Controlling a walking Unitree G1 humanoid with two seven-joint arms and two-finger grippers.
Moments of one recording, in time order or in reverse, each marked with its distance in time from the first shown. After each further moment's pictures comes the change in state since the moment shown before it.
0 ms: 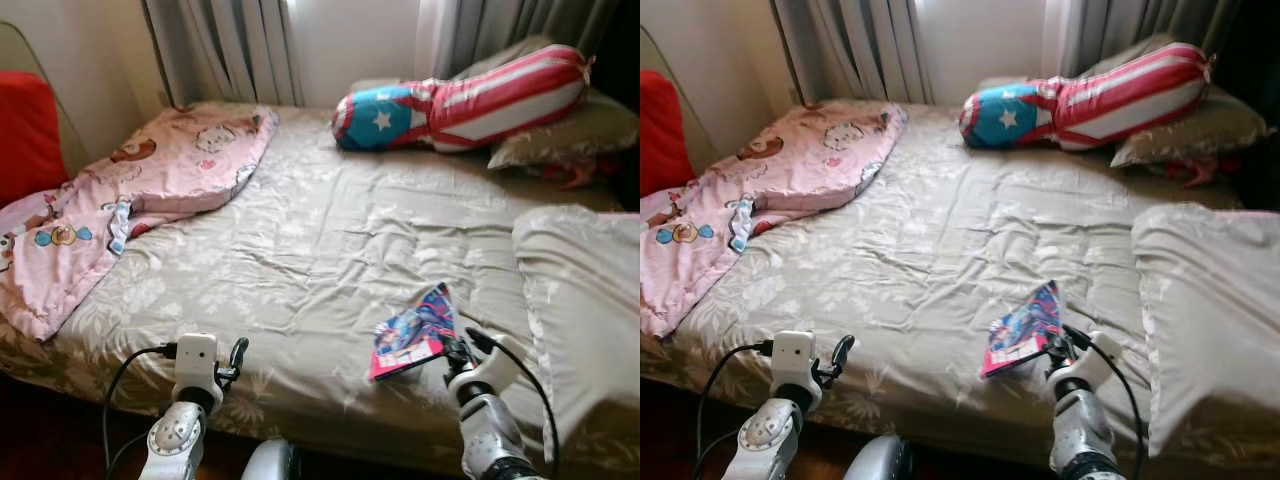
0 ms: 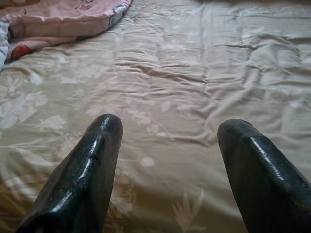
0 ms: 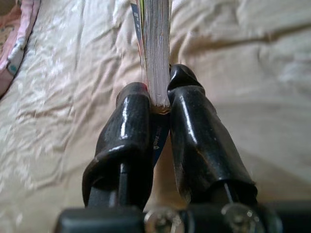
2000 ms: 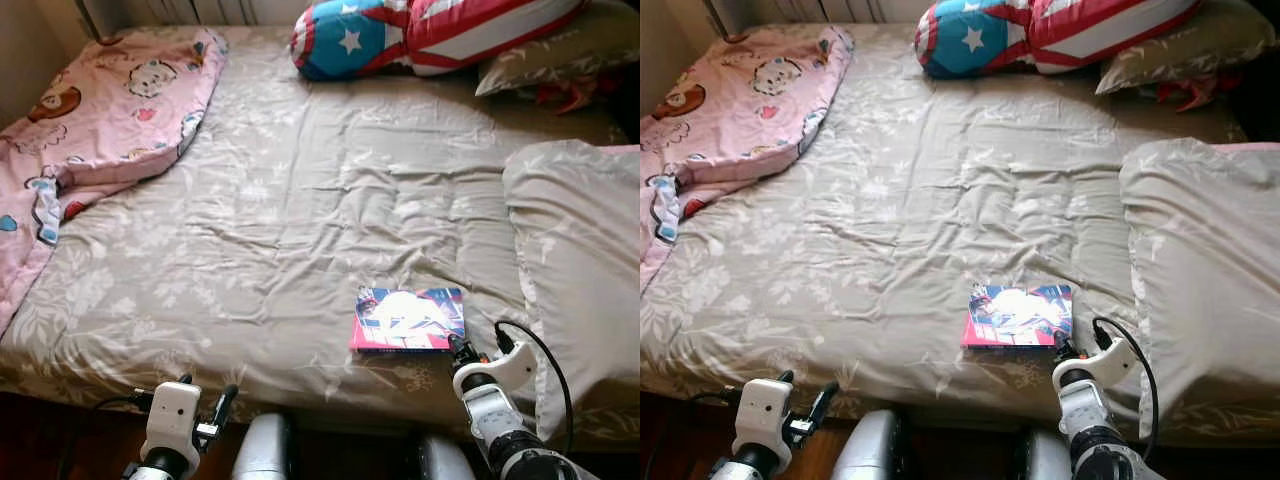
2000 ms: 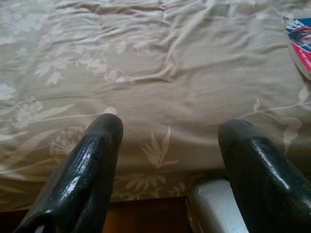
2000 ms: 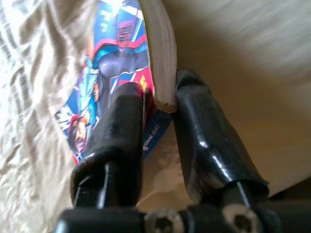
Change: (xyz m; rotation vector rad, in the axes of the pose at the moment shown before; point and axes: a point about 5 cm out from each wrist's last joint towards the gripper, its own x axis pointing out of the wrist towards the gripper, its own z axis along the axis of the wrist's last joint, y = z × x) left arm -0.083 0.003 0.007 0.092 0.052 -0.067; right arm 0.010 -0.004 0.005 0.418 0.095 -0.137
